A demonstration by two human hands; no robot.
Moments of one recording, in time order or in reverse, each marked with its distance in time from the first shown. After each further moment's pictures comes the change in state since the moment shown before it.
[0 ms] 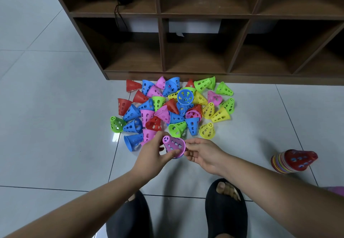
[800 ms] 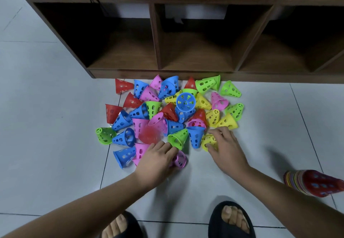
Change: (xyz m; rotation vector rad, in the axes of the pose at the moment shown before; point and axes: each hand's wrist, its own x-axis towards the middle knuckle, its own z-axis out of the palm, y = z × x) left_hand 0.090 -0.076 0.032 0.853 -0.138 0.440; right_hand 0.068 -0.027 -0.090 -1.411 0.473 -0.677
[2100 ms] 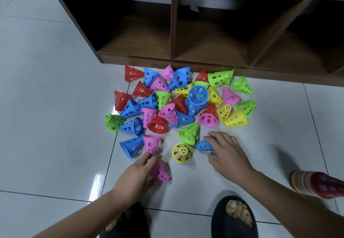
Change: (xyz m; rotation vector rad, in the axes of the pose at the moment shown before) left_hand -0.105 -0.027 -0.008 -0.370 -0.212 -0.267; right_hand -0.015 -0.016 0.011 -0.241 -0.203 -0.250
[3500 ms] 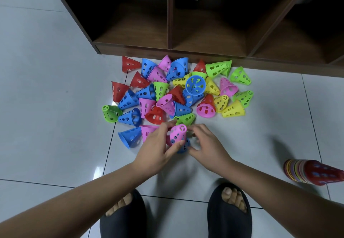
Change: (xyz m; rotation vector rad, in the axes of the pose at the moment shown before) left_hand 0.053 0.078 -0.032 -0.383 0.218 -0.041; right_hand 0.009 -0.057 -0.011 0.686 -0.049 0.069
